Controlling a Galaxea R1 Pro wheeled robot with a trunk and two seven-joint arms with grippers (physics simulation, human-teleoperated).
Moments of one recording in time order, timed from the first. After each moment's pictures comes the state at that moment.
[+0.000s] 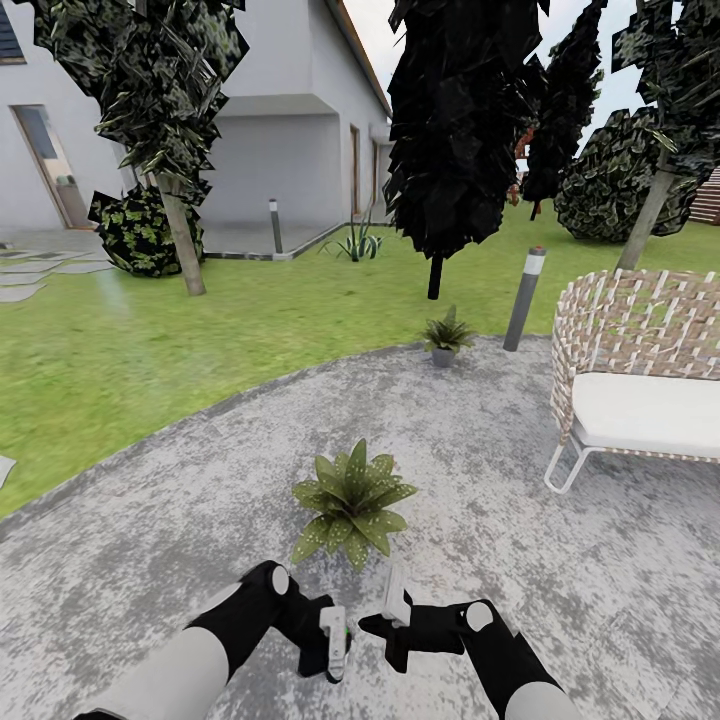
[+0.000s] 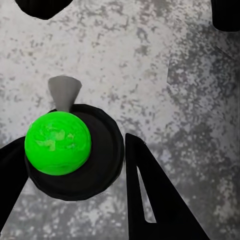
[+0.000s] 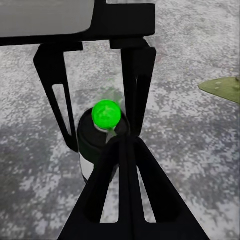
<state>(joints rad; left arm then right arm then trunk) -0.67 -0.12 -0.23 -0.46 -0.92 -0.08 -1.03 -0.53 0.17 -0.29 -0.55 0.89 -0.46 1.02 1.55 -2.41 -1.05</state>
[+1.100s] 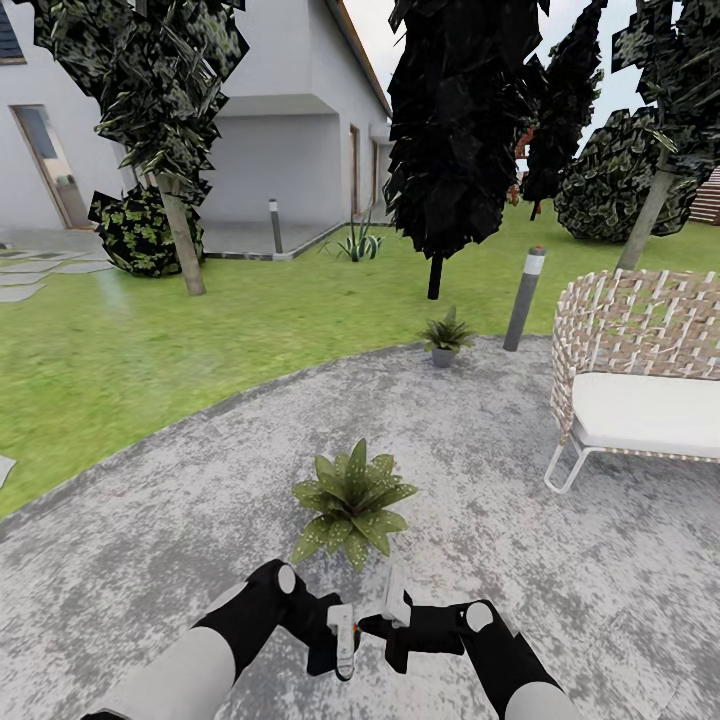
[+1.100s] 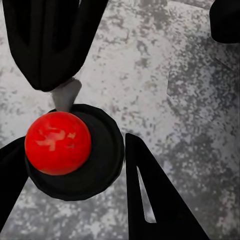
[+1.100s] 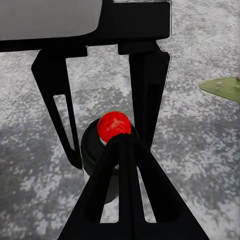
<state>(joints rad) -0.67 -0.14 -0.23 -0.46 -0.91 -0.08 -1.03 -0.53 0.17 -0.29 -0.55 0.89 -0.46 1.02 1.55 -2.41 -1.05</state>
